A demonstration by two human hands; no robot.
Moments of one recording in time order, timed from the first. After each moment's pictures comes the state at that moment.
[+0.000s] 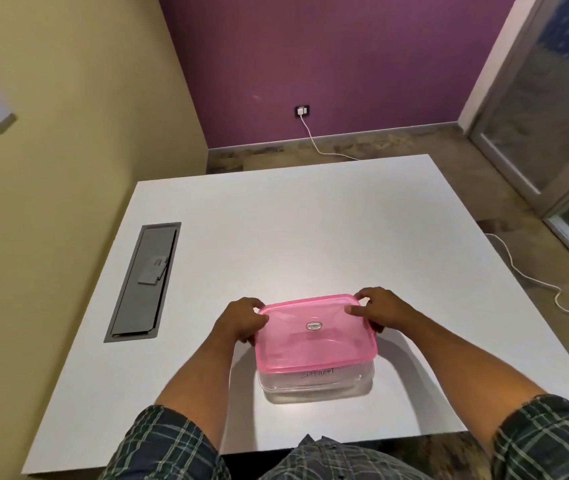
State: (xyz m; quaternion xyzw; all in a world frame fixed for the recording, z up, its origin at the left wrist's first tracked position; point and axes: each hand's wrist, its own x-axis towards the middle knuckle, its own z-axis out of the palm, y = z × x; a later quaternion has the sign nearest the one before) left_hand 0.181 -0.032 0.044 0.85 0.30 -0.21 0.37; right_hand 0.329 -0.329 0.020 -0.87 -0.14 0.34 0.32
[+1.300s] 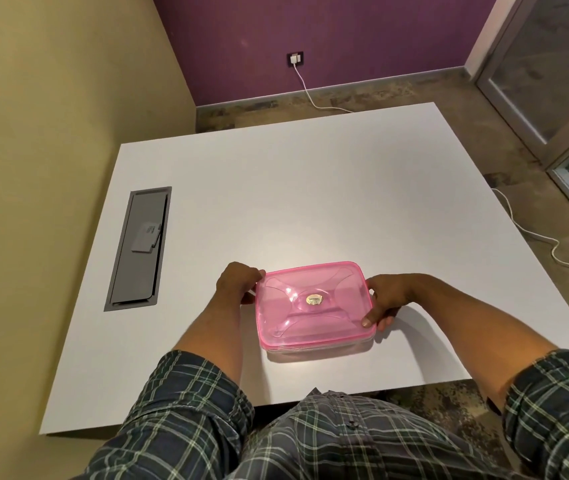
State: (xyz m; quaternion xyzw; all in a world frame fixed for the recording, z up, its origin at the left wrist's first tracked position) left_hand 0.200 -0.035 0.026 0.72 0.48 -0.18 0.47; right_hand 0.318 -0.345 0.012 -0.74 -0.15 0.62 0.23
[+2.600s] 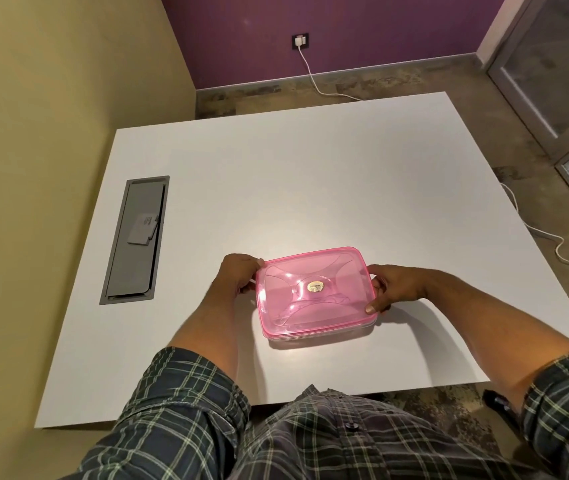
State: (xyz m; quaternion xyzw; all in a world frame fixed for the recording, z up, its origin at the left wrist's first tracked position) left_hand 0.208 -0.020 0.011 0.70 0.46 -0.13 0.54; right_hand 0.338 -0.355 0.005 -0.76 -0.22 0.54 0.28
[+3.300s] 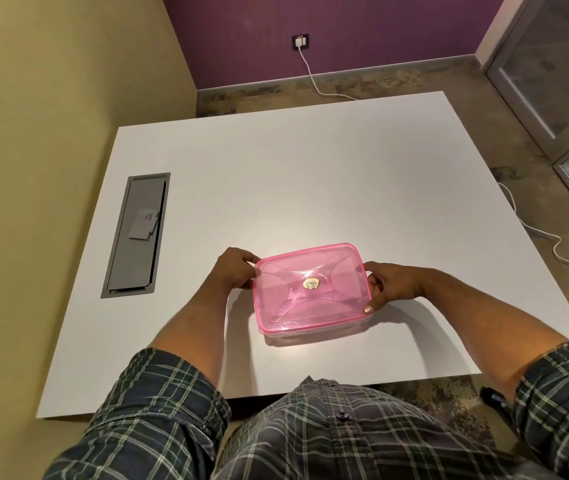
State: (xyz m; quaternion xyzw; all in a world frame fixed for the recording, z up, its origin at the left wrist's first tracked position) left_hand 0.196 -0.013 0.012 0.76 0.38 -0.17 0.50; right_hand 0.327 -0.359 0.006 -0.78 -0.24 0.51 0.26
